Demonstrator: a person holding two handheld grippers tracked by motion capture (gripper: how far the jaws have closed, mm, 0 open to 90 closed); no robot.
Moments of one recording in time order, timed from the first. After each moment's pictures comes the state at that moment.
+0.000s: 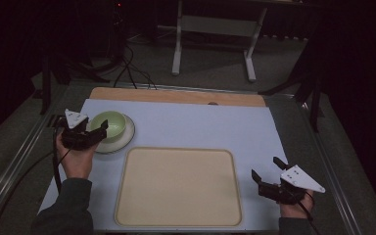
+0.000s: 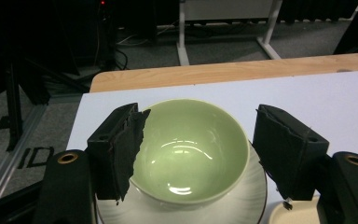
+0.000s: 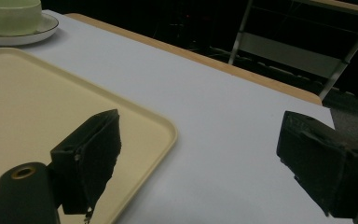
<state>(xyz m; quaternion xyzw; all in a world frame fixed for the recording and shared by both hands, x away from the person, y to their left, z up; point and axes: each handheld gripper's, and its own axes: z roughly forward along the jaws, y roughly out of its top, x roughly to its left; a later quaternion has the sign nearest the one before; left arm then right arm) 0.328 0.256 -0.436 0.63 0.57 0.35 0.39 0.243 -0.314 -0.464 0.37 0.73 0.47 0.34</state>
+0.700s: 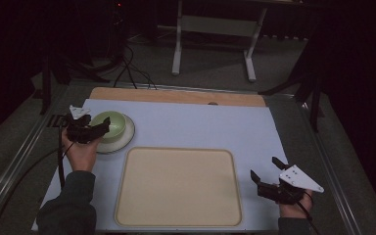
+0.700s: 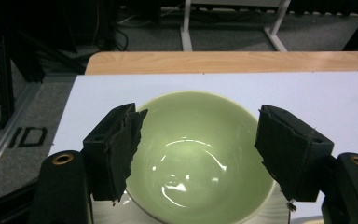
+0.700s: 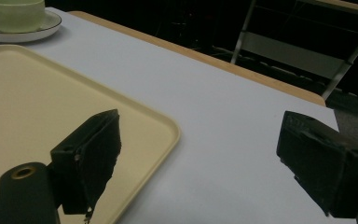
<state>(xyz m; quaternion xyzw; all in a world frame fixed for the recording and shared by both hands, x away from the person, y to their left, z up) 0.361 0.262 -0.456 0.62 0.61 0.32 0.38 0.243 -0.312 -0.465 0.37 0.73 0.46 0.33</state>
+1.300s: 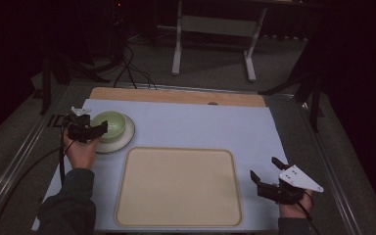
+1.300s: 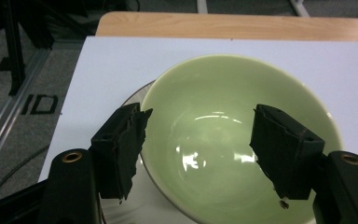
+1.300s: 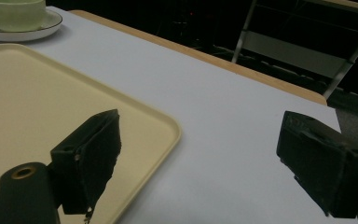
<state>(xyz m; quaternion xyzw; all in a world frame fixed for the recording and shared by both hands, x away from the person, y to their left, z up) 0.379 0.274 -0.478 0.63 0.64 0.29 0.32 0.243 -0.312 -0.465 0.37 0.74 0.46 0.33</state>
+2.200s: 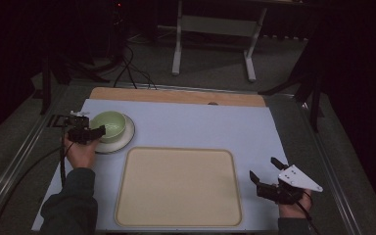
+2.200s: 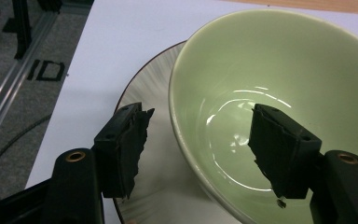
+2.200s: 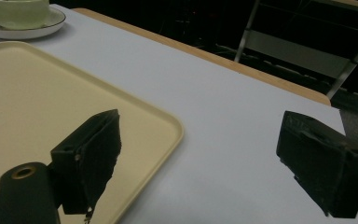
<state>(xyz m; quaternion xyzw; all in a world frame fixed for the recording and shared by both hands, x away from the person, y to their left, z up) 0.389 0.285 -0.501 0.61 0.69 0.26 0.29 0.244 -0.311 -0.466 0.36 0.74 0.46 0.33</state>
